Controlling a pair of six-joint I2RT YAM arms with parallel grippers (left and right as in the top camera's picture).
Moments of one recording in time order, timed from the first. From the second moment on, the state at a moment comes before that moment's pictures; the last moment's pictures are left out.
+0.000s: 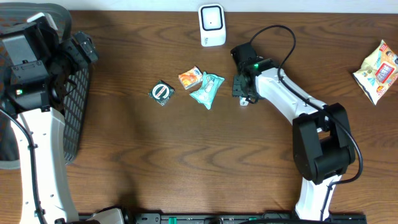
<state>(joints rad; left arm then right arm) 0.27 1.40 1.42 -0.65 0.15 -0.28 0.38 2.04 1.47 -0.74 0.17 0.51</state>
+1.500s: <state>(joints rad) 0.27 1.40 1.42 -0.66 0.15 -0.28 0.09 1.89 1.49 -0.77 -1.05 0.00</state>
